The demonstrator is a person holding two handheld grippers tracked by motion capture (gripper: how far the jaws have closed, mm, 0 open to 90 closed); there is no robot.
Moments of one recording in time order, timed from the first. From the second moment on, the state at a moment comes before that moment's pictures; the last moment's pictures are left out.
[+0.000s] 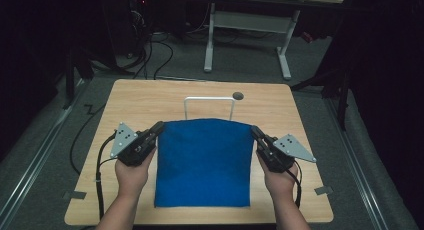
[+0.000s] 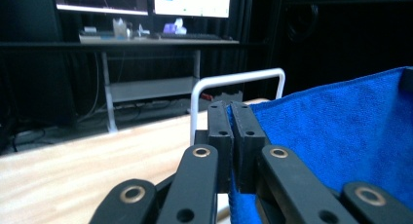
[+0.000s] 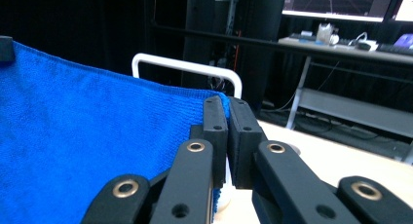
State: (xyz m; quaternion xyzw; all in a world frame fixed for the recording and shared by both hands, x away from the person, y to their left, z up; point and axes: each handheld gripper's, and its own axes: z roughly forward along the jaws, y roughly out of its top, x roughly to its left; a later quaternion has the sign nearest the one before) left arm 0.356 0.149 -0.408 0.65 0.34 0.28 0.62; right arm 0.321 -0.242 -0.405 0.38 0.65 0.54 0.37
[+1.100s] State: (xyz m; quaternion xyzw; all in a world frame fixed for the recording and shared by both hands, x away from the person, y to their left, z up) left arm 0.419 0.145 -0.352 0.66 0.31 0.33 0.60; right arm 0.373 -0.251 -0.342 0.39 0.63 0.55 0.40
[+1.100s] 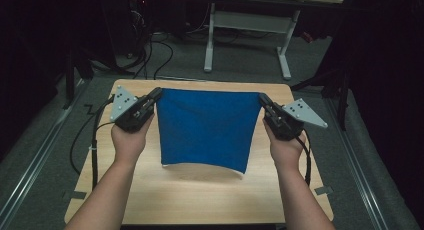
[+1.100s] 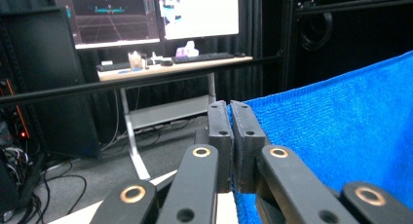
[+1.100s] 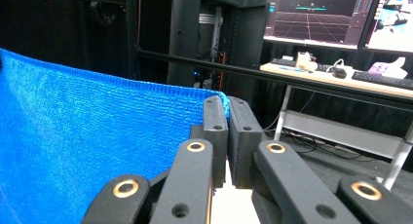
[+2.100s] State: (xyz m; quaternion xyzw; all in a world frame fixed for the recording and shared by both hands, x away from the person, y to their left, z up) left arm 0.519 0.119 -0.342 0.69 0.34 0.37 0.52; right arm 0.489 -0.248 -0.327 0.43 0.64 0.49 0.41
